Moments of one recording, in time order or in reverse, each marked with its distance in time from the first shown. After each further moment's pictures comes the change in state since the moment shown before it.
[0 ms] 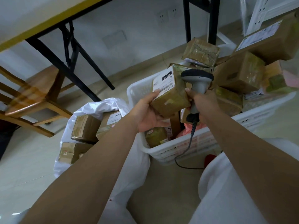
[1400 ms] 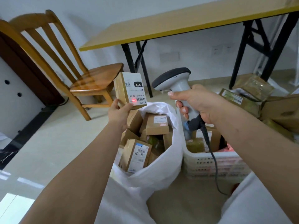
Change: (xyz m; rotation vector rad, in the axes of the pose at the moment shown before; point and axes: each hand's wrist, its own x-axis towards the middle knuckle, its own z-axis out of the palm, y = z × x) left_hand -0.173 0.013 -0.203 -0.147 0.805 0.690; right_hand -0.213 -0.062 0.161 -0.466 -0.669 -0.056
